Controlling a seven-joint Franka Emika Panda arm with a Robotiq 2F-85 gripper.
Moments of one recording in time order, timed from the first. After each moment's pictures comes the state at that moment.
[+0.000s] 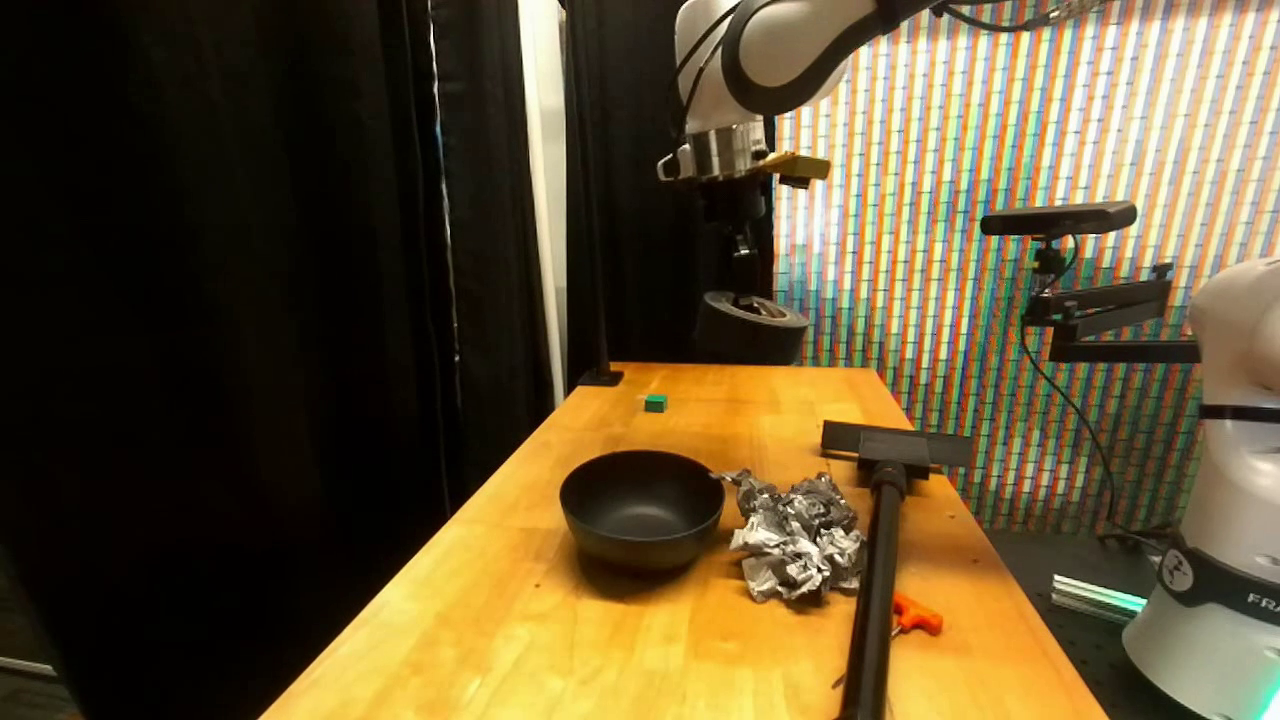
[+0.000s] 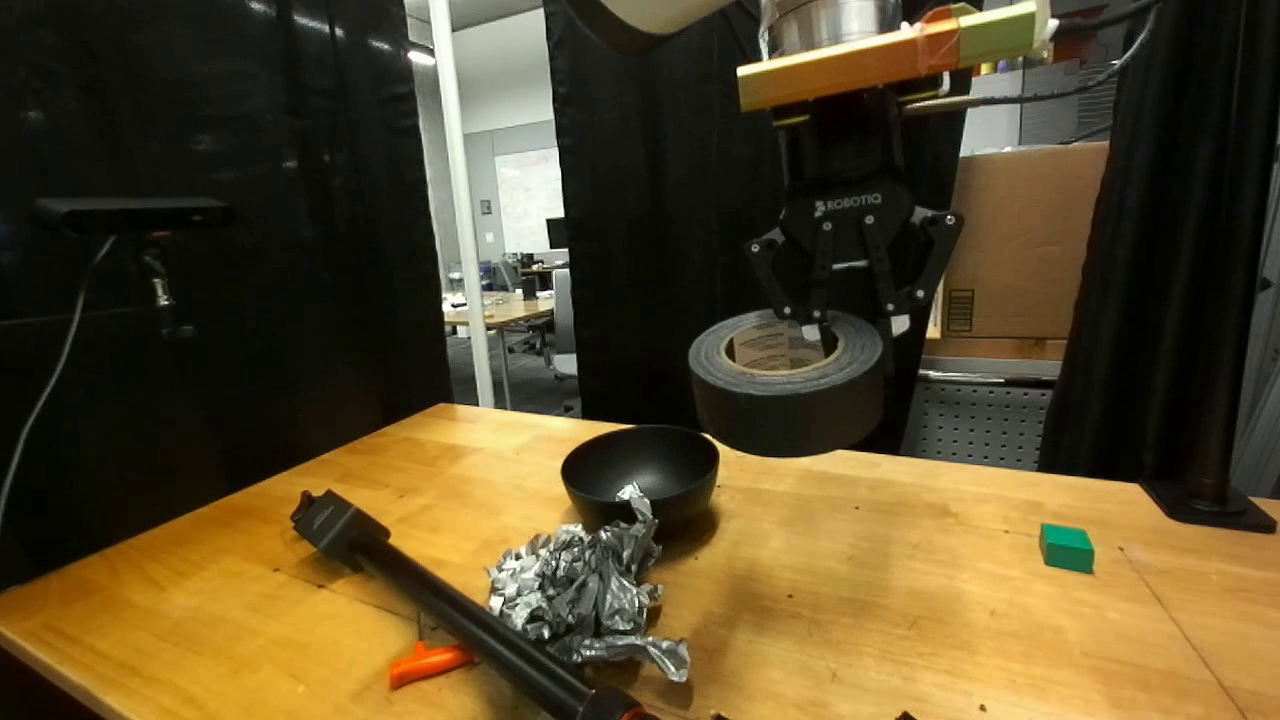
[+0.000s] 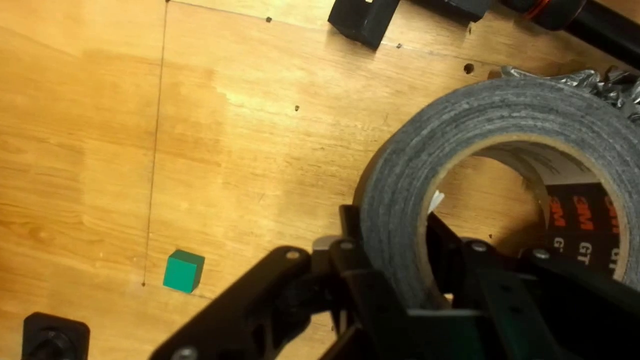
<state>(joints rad) -0.09 -0.13 -0.17 -2.08 -0.20 1.88 -0.45</state>
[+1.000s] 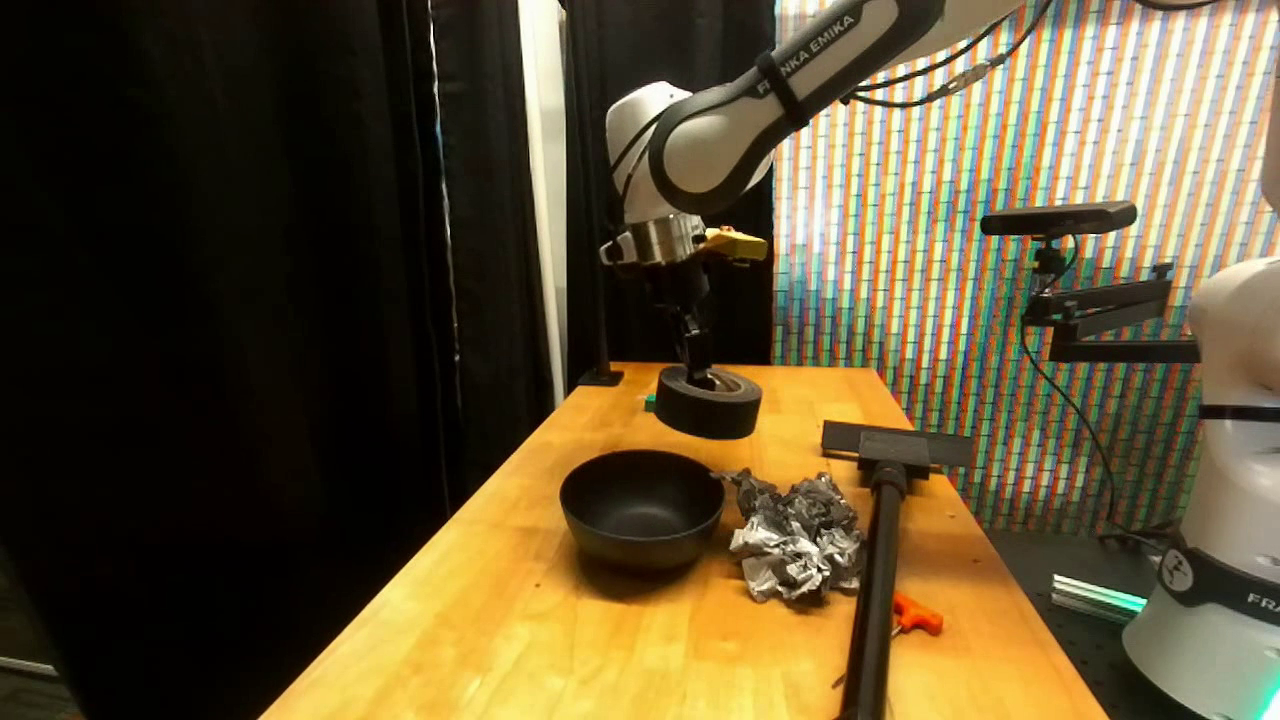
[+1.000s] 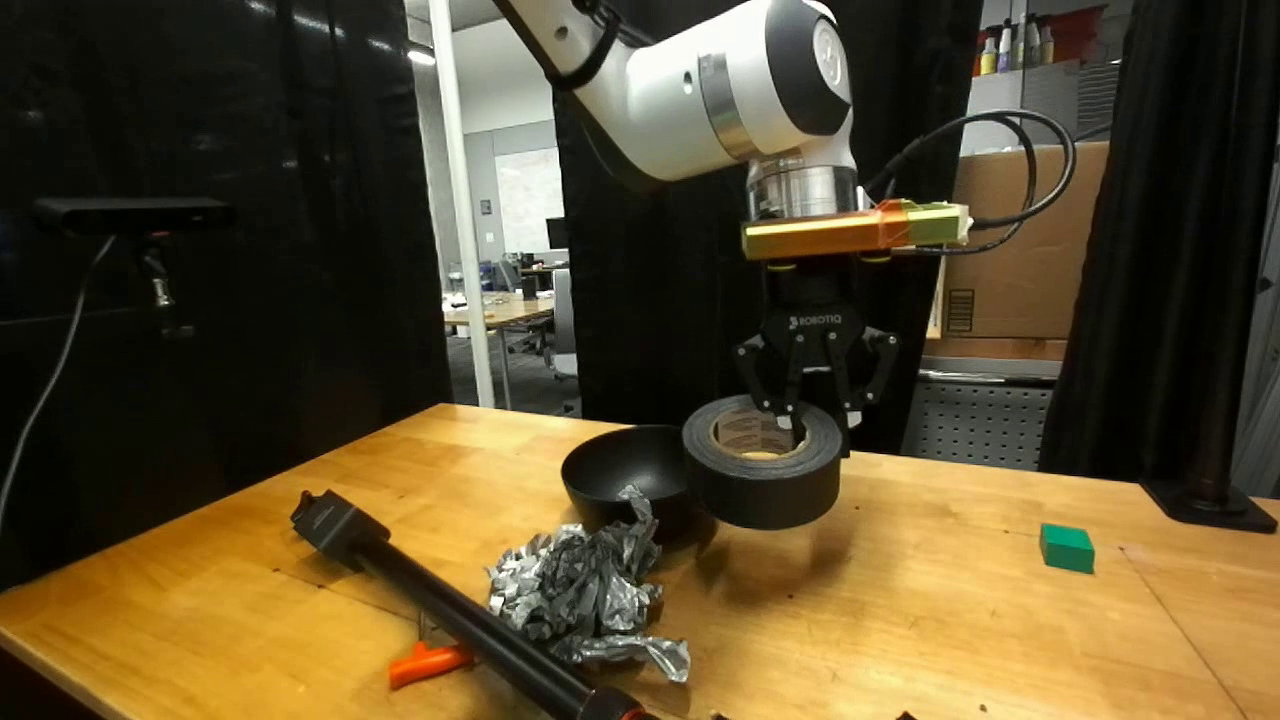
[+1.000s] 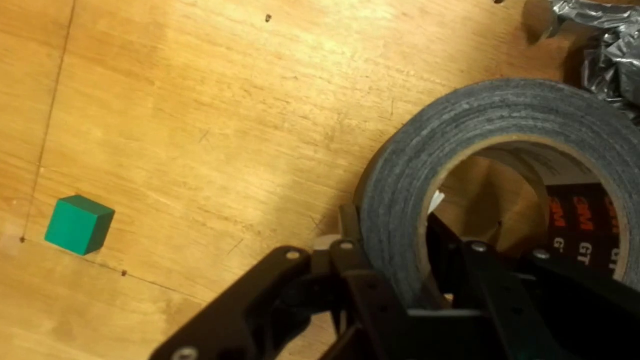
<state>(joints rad) -0.09 0.13 -0.11 -1.99 -0.17 1.98 -0.52</state>
